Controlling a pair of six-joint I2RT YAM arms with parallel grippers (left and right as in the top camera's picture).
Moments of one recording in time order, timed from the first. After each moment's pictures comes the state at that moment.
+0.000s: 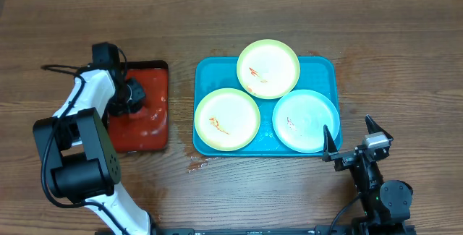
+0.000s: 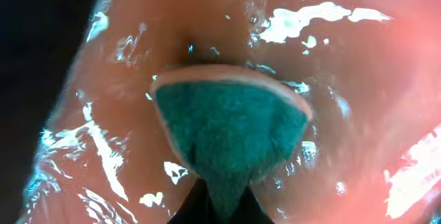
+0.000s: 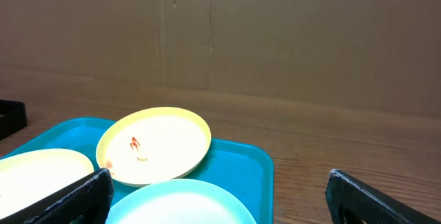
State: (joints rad) left arm 0.22 1.95 1.31 -0.79 -0.04 -0.37; right arm 0.10 0.01 0.02 -0.03 -0.12 -0.03
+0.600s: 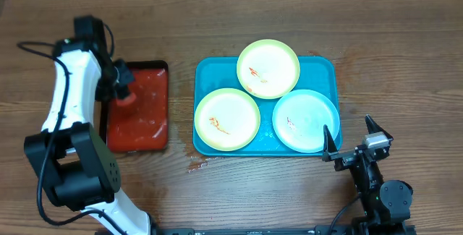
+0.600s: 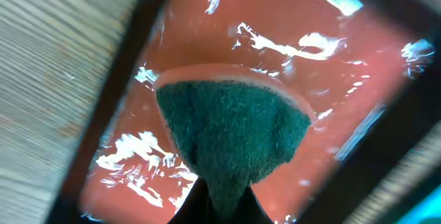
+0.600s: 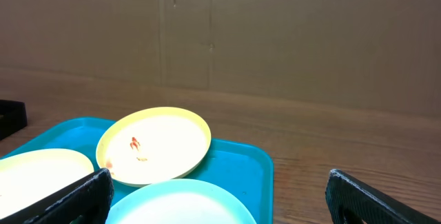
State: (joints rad) left arm 0.22 1.90 1.50 -1.03 -0.04 -0.37; right arm 0.10 0.01 0.02 -0.03 -0.12 -0.03
